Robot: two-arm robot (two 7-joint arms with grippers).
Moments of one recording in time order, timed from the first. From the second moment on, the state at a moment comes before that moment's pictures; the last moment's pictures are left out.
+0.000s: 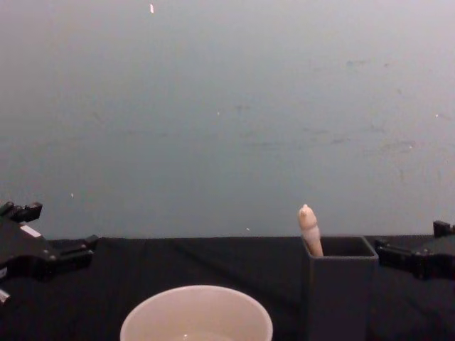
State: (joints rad) left arm -0.20 0.60 0.45 -1.41 -0.25 -0.12 0.03; right arm 0.16 0.25 -0.23 -1.44 0.10 0.10 0.10
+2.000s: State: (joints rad) left arm -0.20 0.60 0.45 -1.41 -0.25 -0.12 0.03; right arm 0.16 0.25 -0.23 -1.45 0.11 0.10 0.10
